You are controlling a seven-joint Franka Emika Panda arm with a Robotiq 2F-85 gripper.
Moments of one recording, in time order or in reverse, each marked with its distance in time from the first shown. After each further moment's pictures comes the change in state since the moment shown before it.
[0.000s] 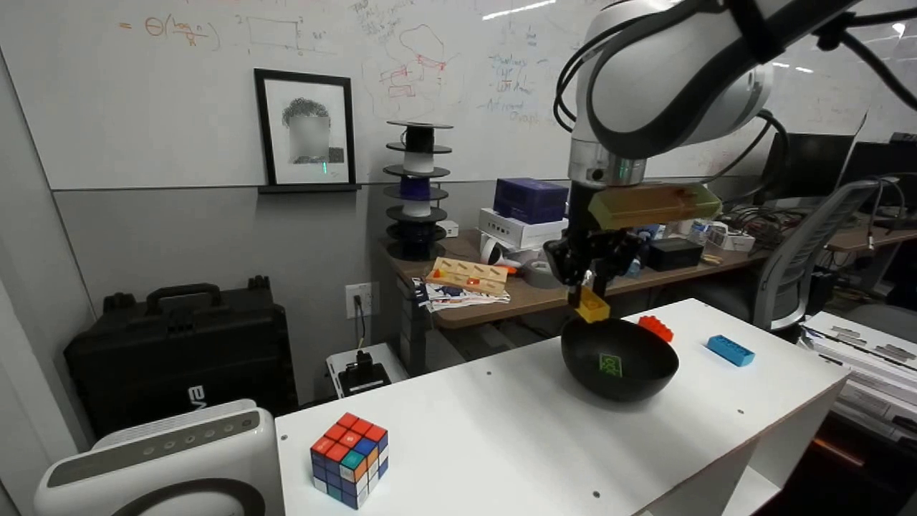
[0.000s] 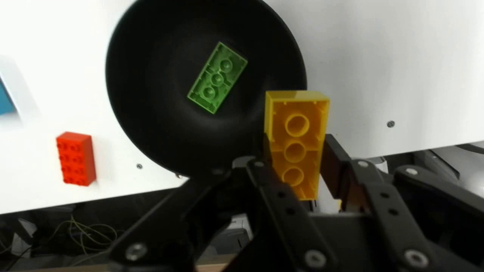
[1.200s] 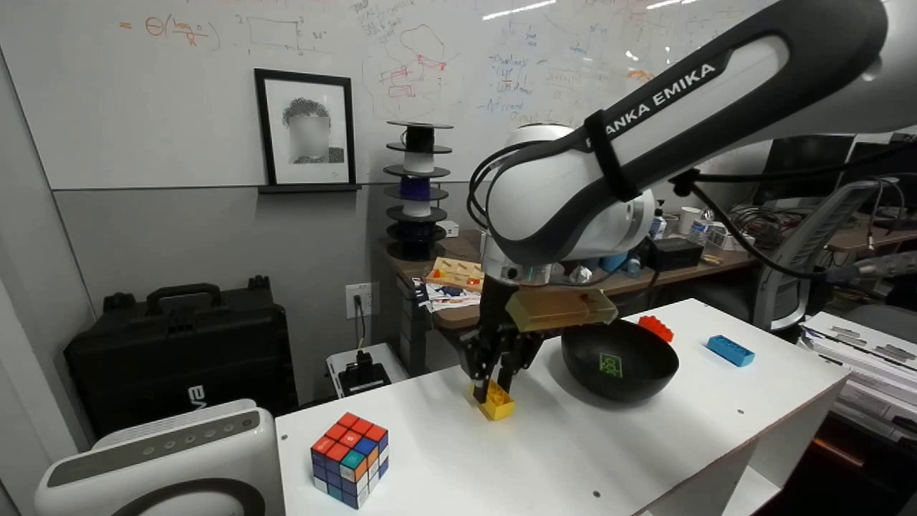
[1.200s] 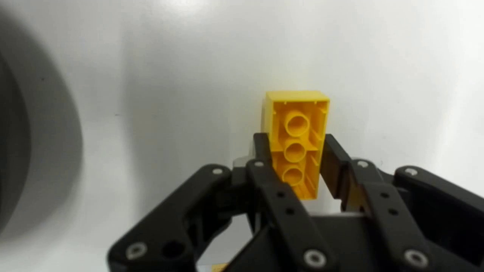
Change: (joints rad) arm -0.036 0.352 0.216 0.311 0.100 -0.004 -0.214
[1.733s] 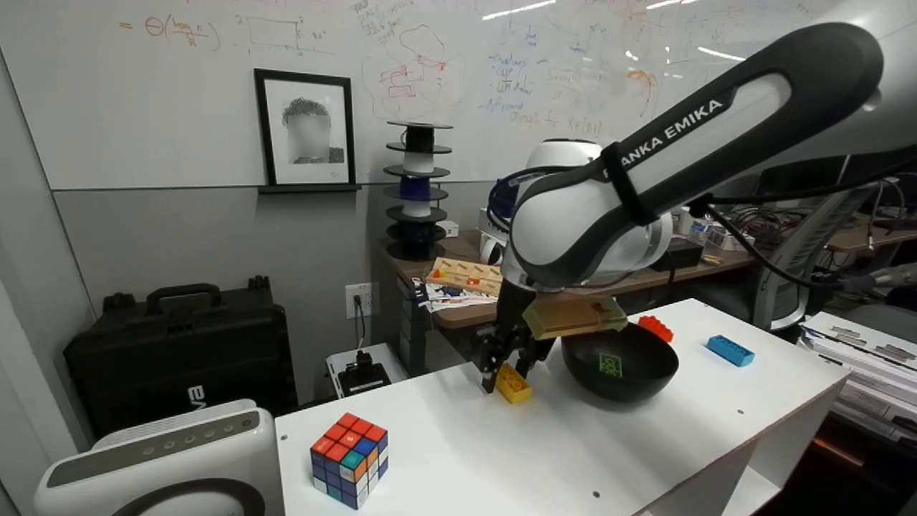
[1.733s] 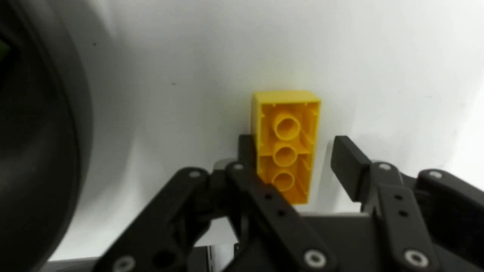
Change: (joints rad) arm -0.024 0.000 -0.026 -0.054 -0.014 0.144 -0.005
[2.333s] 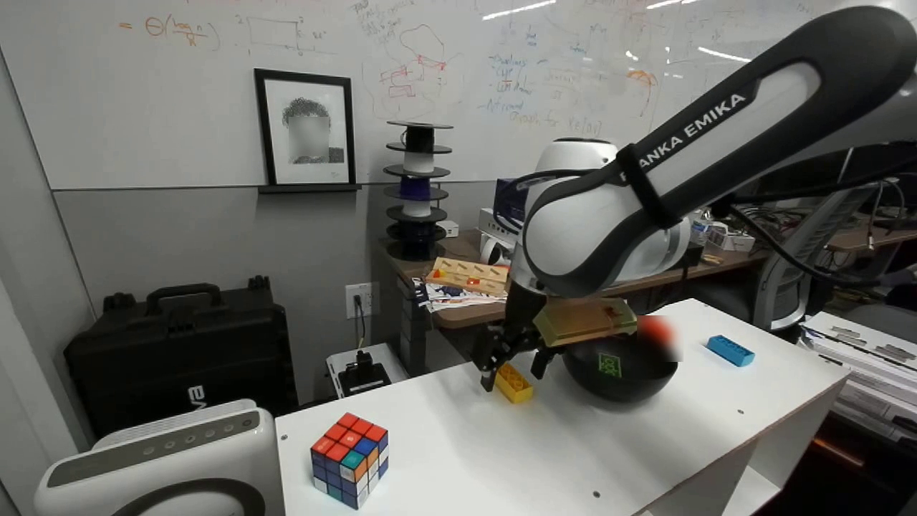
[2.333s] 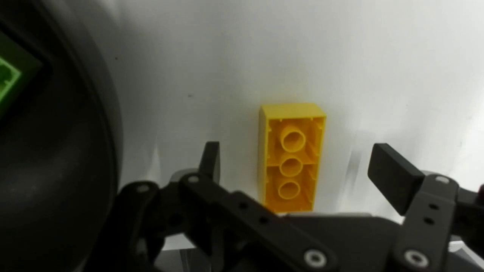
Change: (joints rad) arm 0.006 -0.058 -0.016 -0.115 -0.013 0.089 0.001
